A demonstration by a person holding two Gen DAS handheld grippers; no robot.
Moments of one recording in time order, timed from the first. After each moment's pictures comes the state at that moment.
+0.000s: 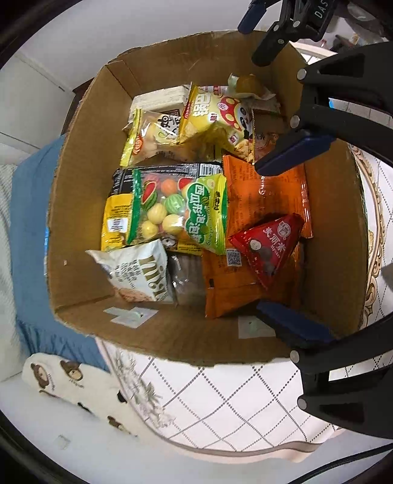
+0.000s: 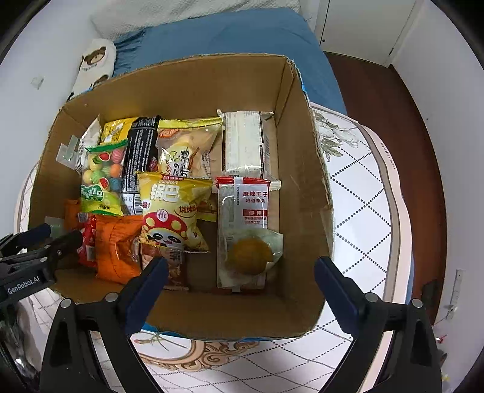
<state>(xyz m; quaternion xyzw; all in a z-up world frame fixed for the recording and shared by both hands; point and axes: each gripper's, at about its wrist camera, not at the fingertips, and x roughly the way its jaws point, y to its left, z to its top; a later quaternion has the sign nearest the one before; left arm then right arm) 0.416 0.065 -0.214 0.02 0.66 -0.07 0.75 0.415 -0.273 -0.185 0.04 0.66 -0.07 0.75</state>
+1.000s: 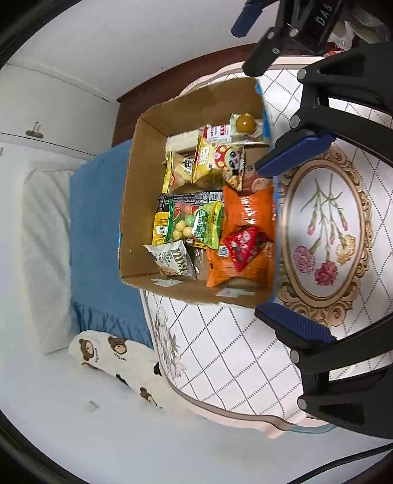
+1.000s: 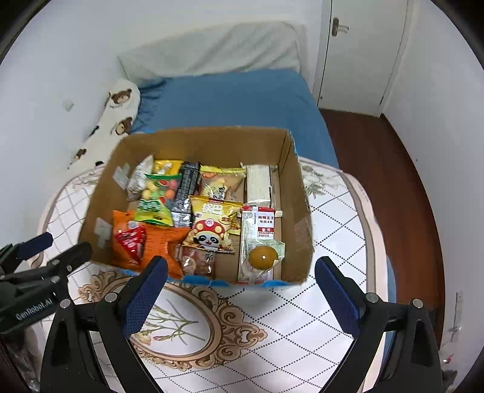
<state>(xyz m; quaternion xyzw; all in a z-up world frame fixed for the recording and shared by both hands) 0.312 0.084 -0.108 0.01 0.54 -0.06 0.84 0.327 -0.230 -0.072 0.01 0.53 -0.05 0.85</state>
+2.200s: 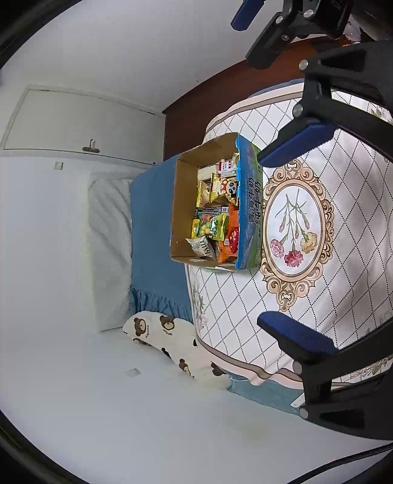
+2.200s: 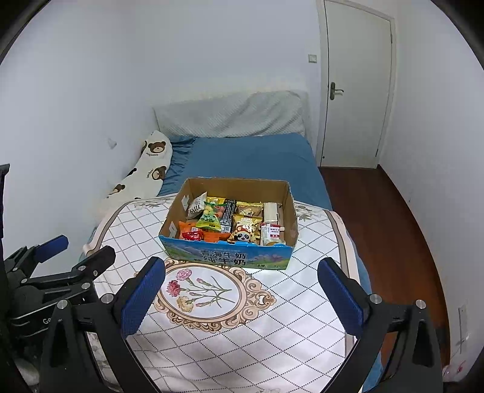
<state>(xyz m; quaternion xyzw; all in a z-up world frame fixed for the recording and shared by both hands) 0.127 0.116 0.022 0.01 0.40 -0.06 0.91 0.119 -0.184 0.079 -0.01 0.40 -0.02 0.92</state>
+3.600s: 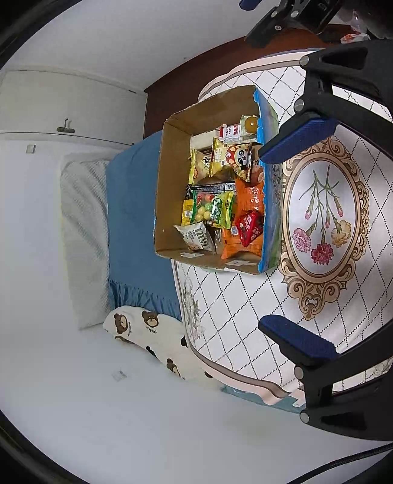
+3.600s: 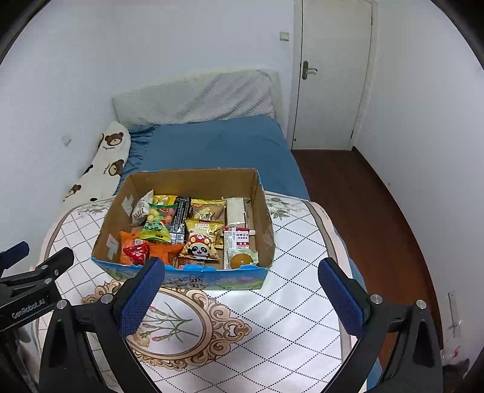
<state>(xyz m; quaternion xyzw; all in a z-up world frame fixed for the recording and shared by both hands) 0.251 0.094 -0.056 0.03 0.45 -0.02 0.89 0.250 -0.231 -0.023 0.00 0.44 -0.10 0.89</state>
